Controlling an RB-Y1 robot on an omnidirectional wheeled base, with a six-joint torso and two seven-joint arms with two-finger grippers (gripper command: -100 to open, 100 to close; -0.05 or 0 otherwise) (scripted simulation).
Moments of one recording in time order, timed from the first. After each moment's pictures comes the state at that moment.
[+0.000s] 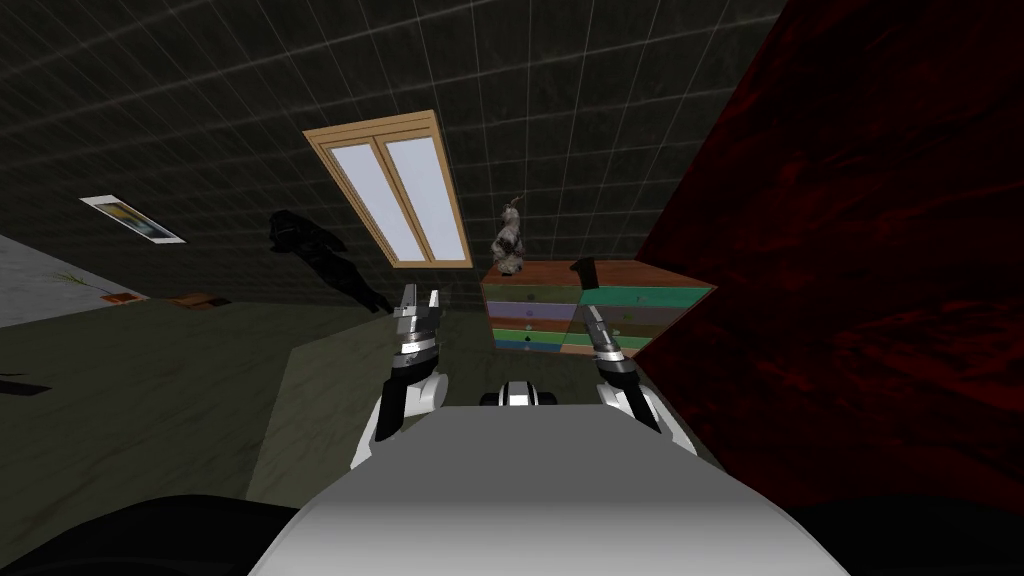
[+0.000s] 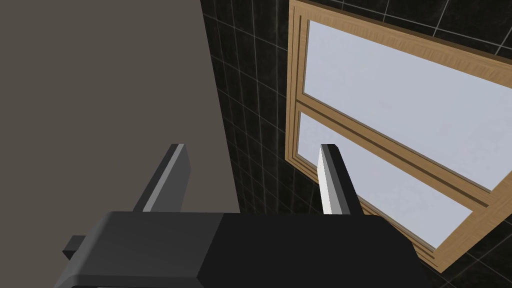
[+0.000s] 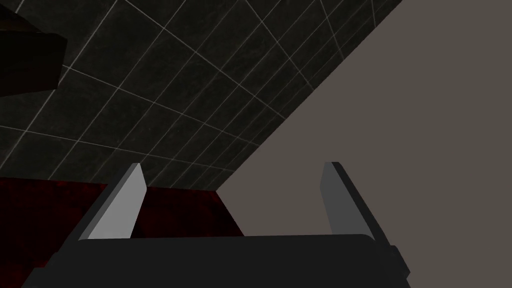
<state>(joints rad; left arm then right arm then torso) 0.45 0.02 0.01 -2.39 0.03 -0.39 0.17 0.46 -0.19 -0.05 -2.02 0.12 -0.65 0.46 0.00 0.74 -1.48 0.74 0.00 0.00</state>
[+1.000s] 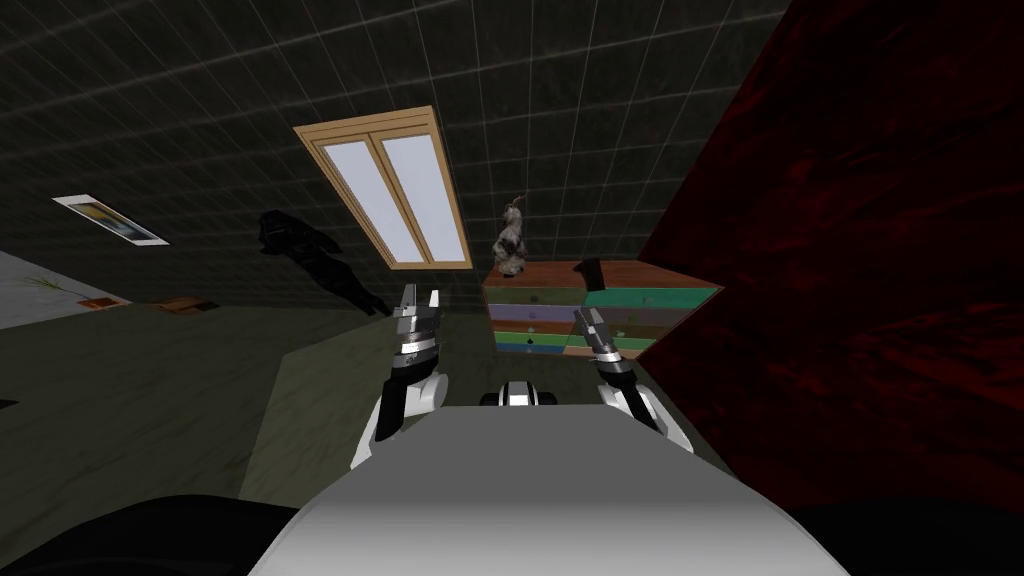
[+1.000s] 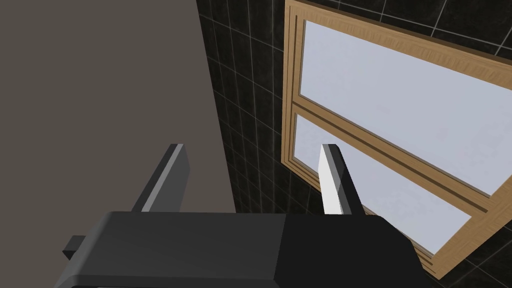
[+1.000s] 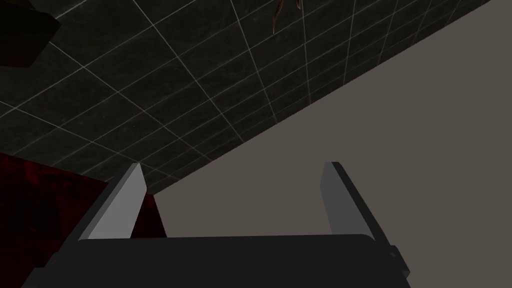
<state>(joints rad) 0.45 0.02 0.01 -2.39 0.03 -0.39 0.17 0.43 -0.22 -0.07 -1.92 0.16 -0.70 0.73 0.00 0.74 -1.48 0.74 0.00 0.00</state>
